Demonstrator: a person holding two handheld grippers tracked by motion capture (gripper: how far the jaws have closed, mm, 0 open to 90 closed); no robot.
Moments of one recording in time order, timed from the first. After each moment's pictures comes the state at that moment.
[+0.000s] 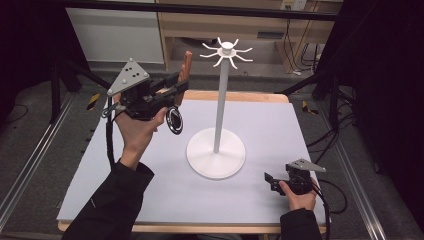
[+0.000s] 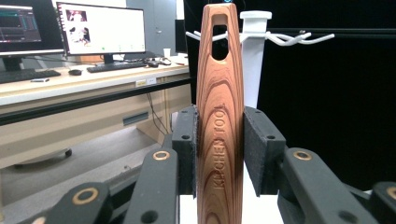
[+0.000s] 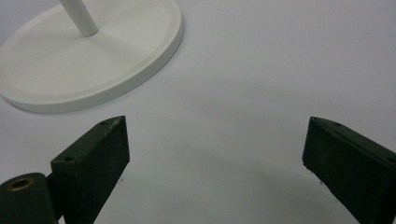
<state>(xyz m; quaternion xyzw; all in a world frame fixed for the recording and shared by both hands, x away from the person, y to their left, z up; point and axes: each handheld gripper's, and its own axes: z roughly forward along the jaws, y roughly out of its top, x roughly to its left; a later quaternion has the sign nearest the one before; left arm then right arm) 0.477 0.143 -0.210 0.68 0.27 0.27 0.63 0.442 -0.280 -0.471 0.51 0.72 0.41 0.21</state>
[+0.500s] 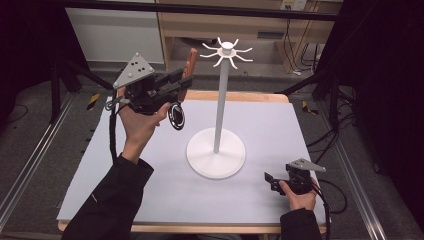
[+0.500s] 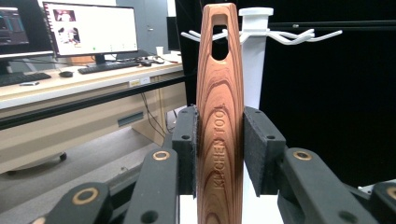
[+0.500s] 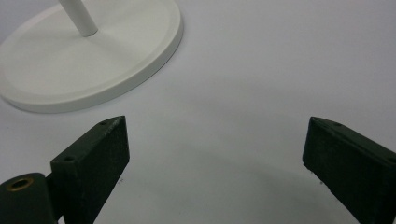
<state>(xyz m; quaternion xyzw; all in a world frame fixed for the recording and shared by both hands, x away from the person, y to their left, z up) 0.490 0.138 -0.207 0.69 0.25 0.26 0.63 0.442 -0.281 -0.471 0.51 0.73 0.41 0.21</state>
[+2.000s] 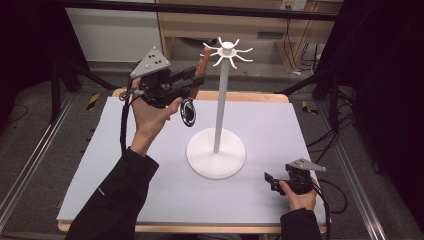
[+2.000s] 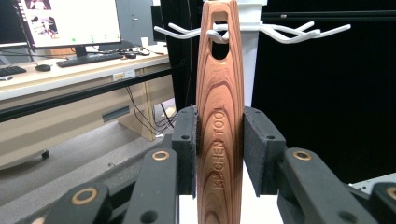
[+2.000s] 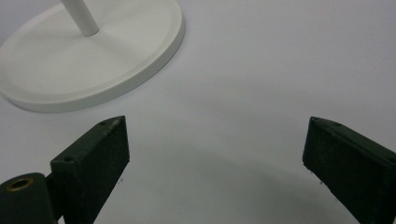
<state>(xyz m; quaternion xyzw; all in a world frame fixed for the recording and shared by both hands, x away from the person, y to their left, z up) 0.508 0.116 -0.203 0.71 0.24 0.24 0.62 0.442 -0.281 -0.470 0.51 0.73 0.41 0.21</state>
